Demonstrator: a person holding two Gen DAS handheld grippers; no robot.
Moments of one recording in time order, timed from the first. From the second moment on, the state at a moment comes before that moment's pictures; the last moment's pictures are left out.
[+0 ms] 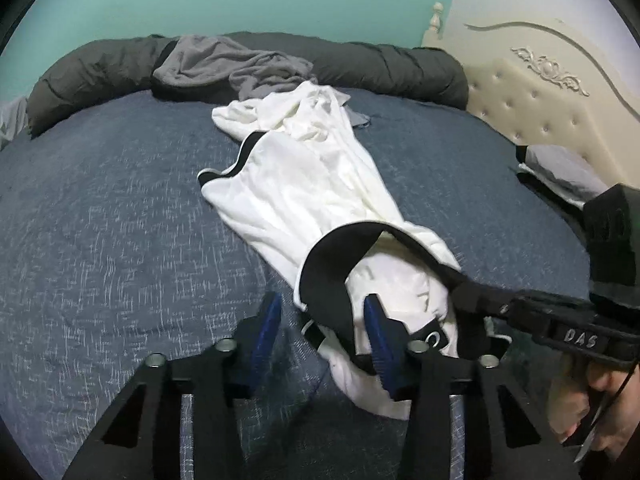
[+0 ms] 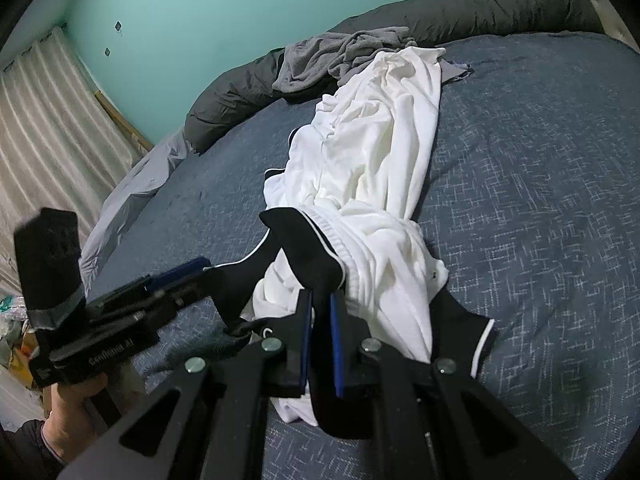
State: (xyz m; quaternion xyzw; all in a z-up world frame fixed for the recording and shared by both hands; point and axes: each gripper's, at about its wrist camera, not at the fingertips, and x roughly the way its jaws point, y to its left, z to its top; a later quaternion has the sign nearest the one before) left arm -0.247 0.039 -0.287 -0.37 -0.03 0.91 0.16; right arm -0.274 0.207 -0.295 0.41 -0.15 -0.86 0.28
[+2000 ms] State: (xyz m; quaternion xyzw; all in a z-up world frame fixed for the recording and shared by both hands) left arm -0.264 0.038 -0.317 -0.43 -0.01 0.89 0.16; right arm -0.291 0.233 -0.304 0.41 -0.16 -0.87 0.23
